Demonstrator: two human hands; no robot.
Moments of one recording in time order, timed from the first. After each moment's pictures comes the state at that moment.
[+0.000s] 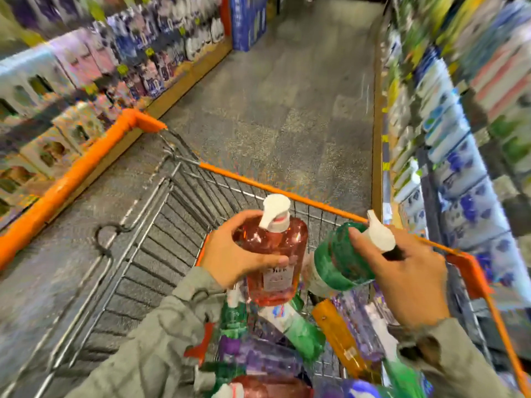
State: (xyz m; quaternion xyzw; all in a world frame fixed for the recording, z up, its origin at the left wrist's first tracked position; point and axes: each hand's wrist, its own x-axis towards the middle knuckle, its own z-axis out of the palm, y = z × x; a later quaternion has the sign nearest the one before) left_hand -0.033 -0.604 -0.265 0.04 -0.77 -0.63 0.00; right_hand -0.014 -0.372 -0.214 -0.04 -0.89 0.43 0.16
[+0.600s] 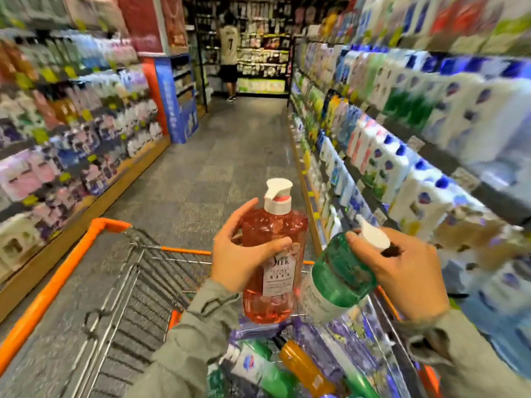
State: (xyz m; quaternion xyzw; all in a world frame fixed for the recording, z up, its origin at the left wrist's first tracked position) left_hand 0.006 -0.523 -0.090 -0.09 -0.65 -0.75 0.08; right_hand 0.084 -0.318 -0.057 -0.09 -0.85 0.44 0.27
